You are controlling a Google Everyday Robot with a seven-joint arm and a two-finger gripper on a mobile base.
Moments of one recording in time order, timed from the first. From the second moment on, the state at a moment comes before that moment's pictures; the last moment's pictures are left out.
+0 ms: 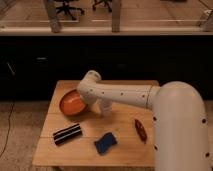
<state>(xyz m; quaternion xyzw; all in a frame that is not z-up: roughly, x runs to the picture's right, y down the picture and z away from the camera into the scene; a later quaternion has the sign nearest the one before) -0.104 0.078 0.872 -0.13 -0.19 -0.55 0.80</state>
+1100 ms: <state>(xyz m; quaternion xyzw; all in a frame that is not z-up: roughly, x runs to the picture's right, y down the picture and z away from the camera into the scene) -0.083 0.074 0.869 -0.11 -0.20 -0.56 0.79</state>
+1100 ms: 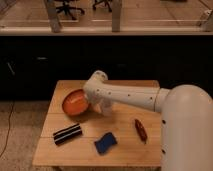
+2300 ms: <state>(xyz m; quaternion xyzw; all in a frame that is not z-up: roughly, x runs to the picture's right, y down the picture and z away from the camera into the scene) -0.081 0.072 0.874 -0.09 -0.21 -0.58 0.78</state>
